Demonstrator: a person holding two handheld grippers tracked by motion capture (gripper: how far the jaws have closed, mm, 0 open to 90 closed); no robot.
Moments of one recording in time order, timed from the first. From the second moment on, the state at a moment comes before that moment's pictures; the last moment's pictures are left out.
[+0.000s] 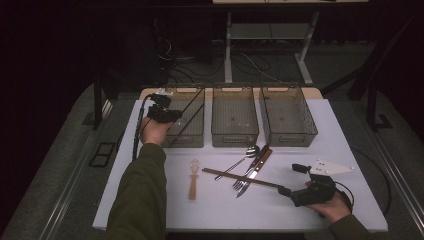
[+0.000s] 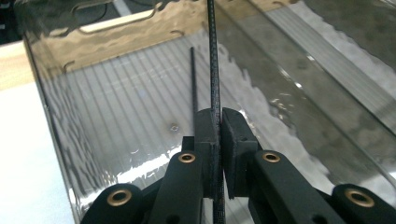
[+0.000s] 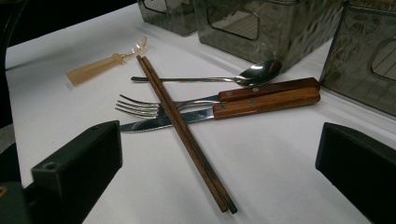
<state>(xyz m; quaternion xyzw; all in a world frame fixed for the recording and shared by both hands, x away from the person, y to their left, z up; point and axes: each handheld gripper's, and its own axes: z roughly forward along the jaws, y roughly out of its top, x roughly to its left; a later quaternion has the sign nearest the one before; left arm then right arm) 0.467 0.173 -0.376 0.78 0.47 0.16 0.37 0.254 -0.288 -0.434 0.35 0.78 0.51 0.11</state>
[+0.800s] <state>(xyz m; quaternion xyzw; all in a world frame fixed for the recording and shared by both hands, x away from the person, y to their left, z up) 0.477 0.175 -0.379 0.78 0.48 0.16 0.37 0.254 -0.288 -0.434 0.35 0.78 0.51 0.11</state>
